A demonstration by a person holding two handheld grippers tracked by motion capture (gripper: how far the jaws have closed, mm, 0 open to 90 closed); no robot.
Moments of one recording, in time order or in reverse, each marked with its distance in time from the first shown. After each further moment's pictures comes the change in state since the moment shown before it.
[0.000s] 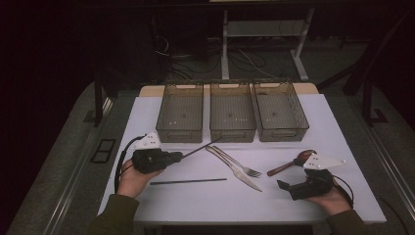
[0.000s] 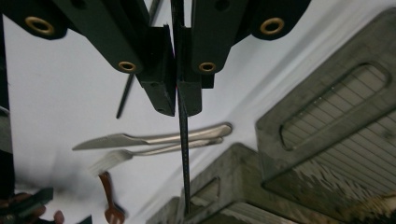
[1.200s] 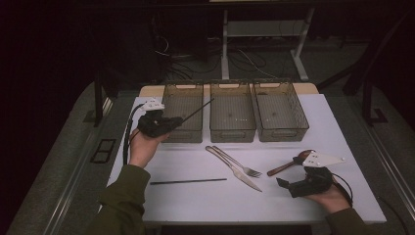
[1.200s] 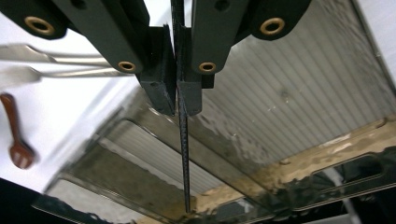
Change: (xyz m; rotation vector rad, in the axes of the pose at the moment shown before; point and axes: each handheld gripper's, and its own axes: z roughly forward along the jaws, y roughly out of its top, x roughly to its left) left arm 0.065 0.062 0.021 -0.033 0.220 -0.151; right arm -0.004 0.003 0.003 -0.006 0.005 0.010
